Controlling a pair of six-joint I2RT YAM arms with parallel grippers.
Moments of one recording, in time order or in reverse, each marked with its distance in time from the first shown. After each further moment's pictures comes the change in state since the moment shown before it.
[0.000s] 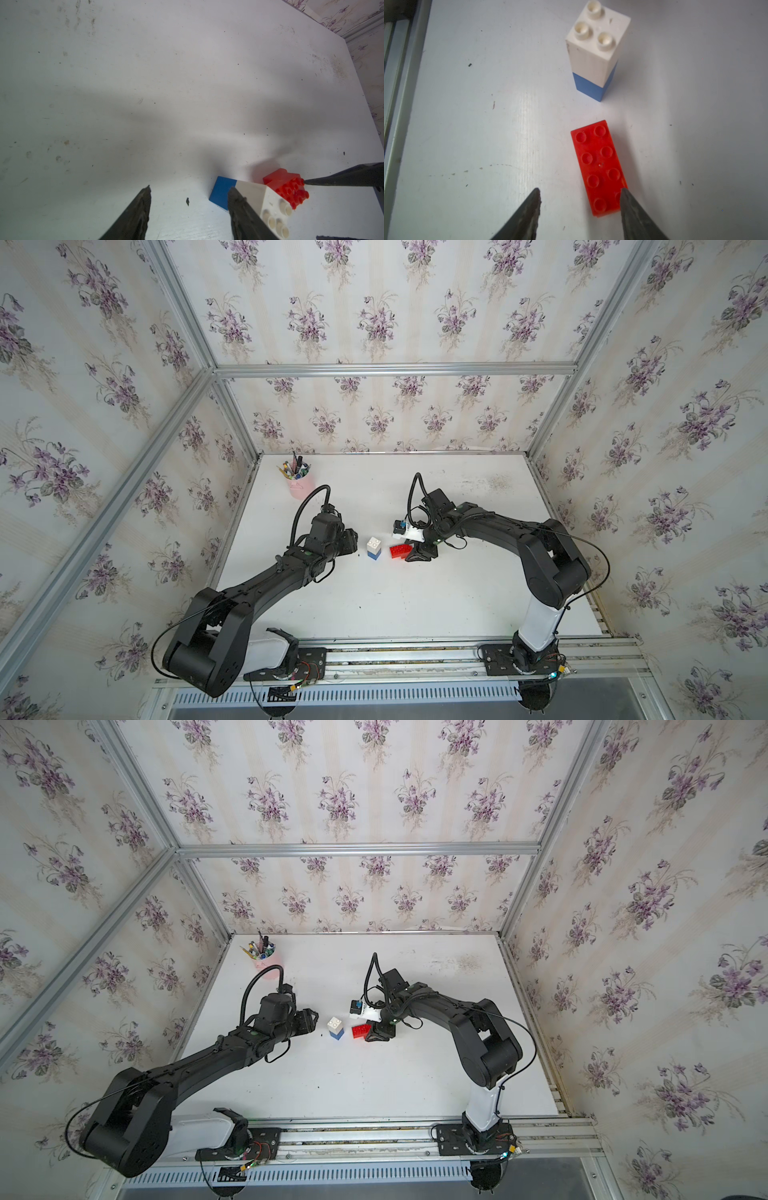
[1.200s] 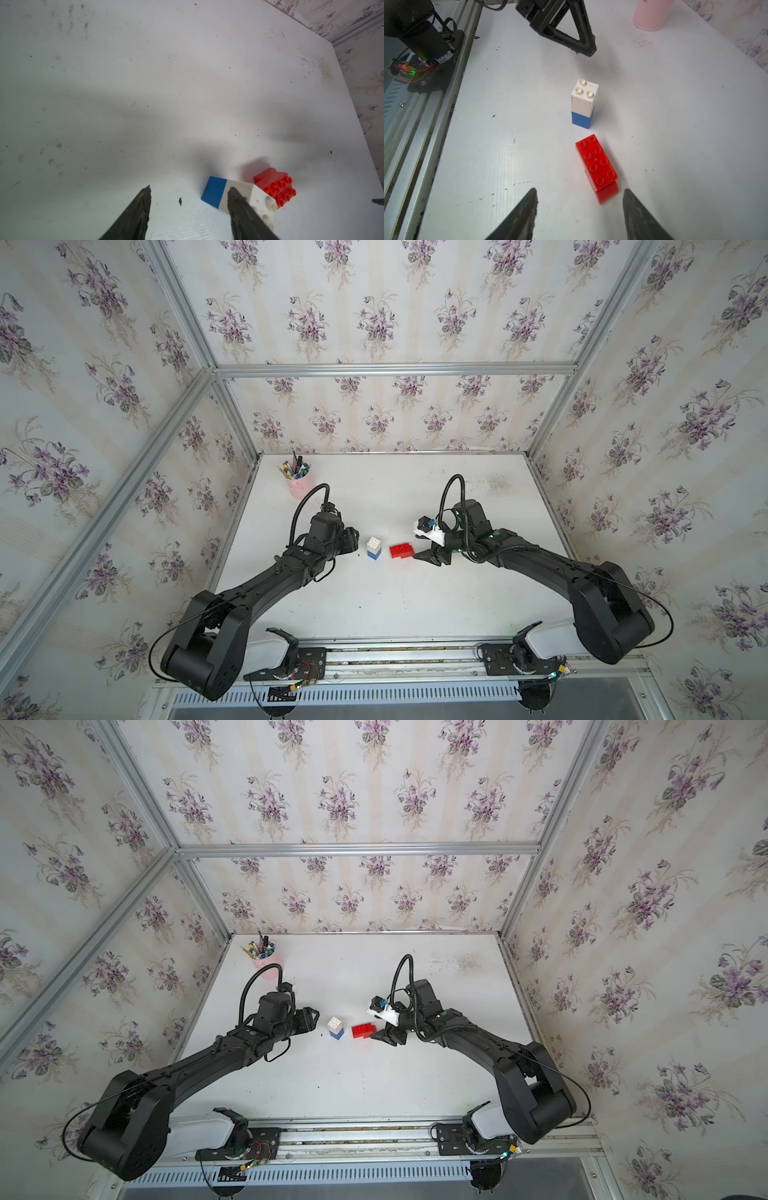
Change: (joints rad) left arm 0.000 -0.024 -0.002 -0.002 0.021 -0.008; right arm -0.072 -0.364 -0.358 0.405 -0.131 0.196
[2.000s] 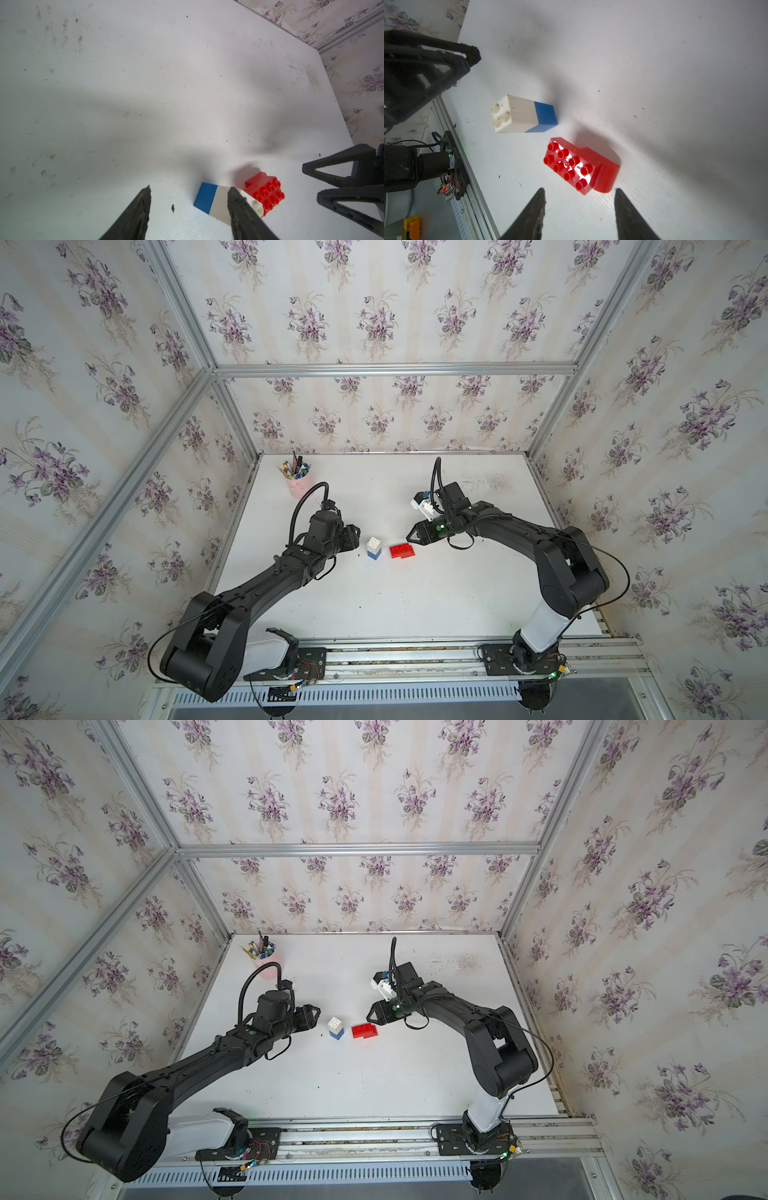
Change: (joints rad) left arm 0.000 -0.014 0.013 0.029 0.010 -0.003; right arm 0.003 0.254 0.295 -0.255 0.124 0.746
